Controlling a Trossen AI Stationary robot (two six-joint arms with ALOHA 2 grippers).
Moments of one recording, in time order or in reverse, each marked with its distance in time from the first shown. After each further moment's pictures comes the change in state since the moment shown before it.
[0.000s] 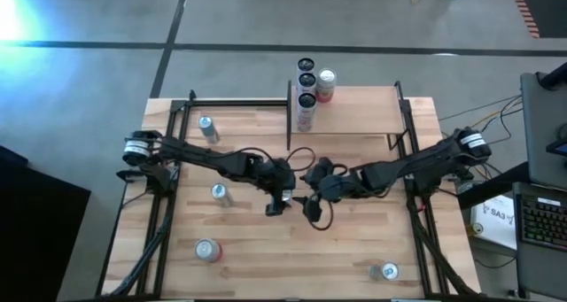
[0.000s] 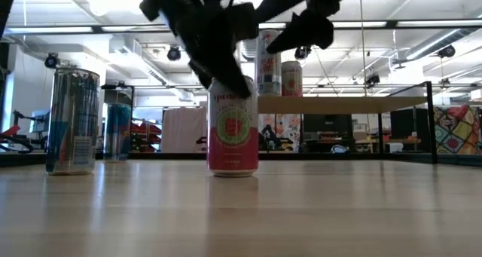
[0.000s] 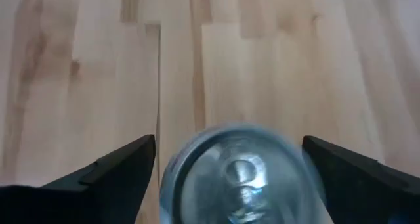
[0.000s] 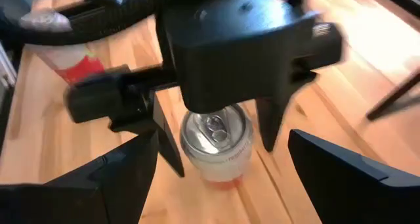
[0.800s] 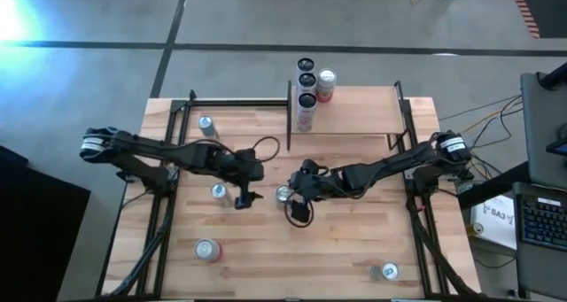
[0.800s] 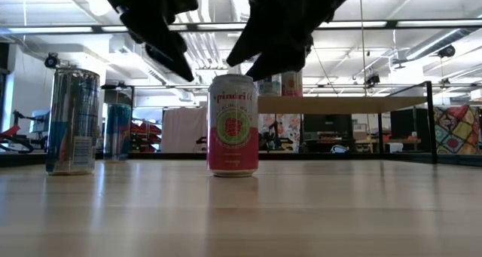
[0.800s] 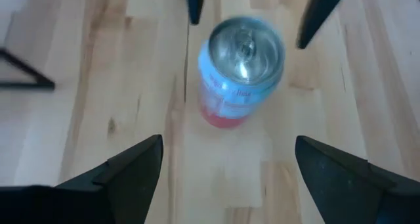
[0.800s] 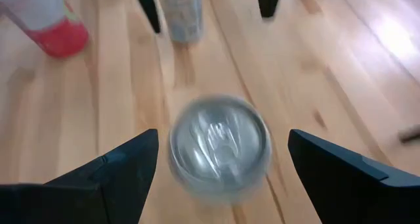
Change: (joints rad) left arm -0.004 -0.406 -0.233 -0.159 -0.064 -0.049; right arm -0.064 0.173 0.051 0.083 -0.099 -0.149
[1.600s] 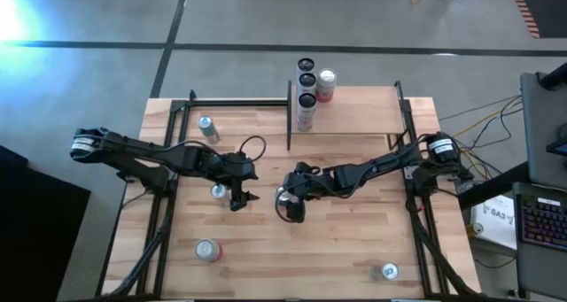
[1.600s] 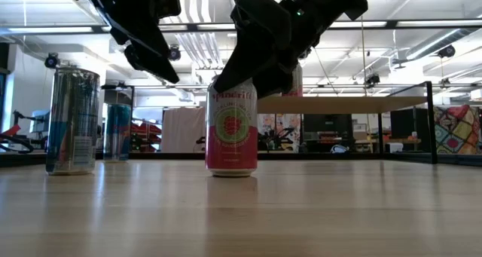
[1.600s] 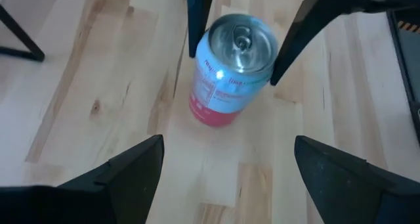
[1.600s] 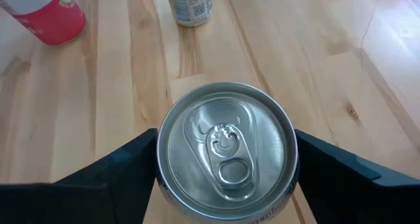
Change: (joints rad) left arm -0.020 -0.109 -0.125 0.097 -0.001 -0.181; right arm -0.043 0.090 0.003 0.061 -0.100 0.010
